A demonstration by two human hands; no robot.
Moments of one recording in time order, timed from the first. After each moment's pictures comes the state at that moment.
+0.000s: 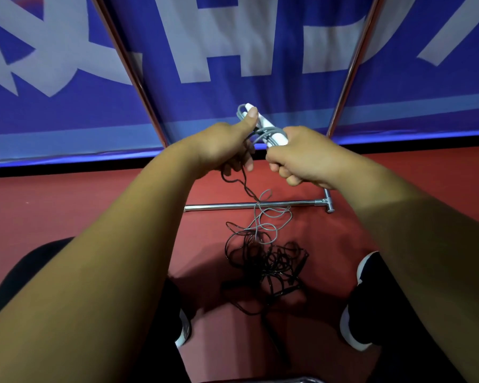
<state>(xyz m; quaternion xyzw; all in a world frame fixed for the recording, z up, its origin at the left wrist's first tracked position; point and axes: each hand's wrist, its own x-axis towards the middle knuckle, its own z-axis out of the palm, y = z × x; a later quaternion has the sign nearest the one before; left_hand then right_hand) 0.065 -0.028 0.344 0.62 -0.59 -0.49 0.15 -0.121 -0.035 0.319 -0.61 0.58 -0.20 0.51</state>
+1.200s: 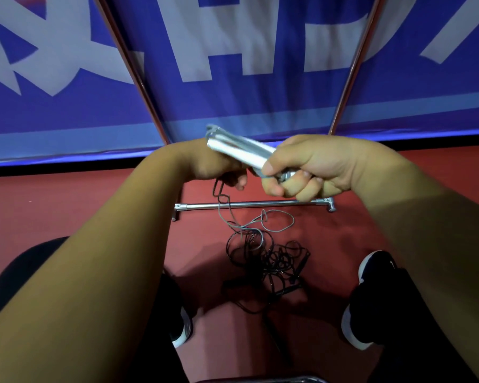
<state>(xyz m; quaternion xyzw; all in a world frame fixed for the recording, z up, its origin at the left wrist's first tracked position) 0.095 -0.024 0.327 0.50 -0.68 -0.53 0.09 -0.132 -0.008 0.365 -0.50 0.41 -0.04 0.76</state>
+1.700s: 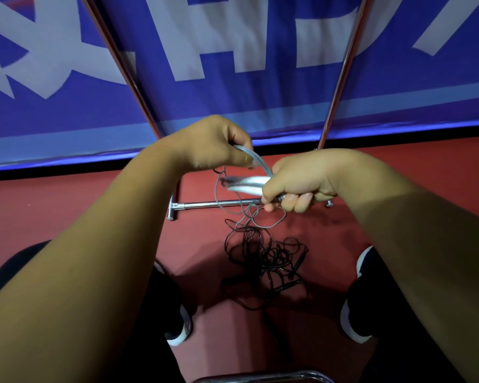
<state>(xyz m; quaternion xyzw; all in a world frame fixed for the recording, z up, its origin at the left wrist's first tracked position) 0.077 -0.022 0.352 0.51 -0.74 -0.42 0.12 -0.130 -0.008 0.324 -0.52 0.52 0.08 0.67</state>
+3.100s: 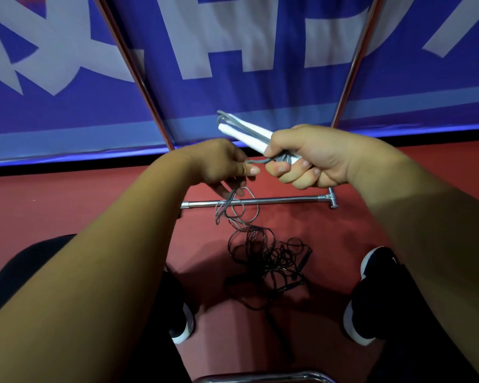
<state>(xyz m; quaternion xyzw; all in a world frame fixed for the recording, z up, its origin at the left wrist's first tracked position) 0.084 -0.020 0.314 0.58 -0.61 -0.53 0.07 -0.131 -0.018 0.355 -0.47 0.43 -0.10 0.76</state>
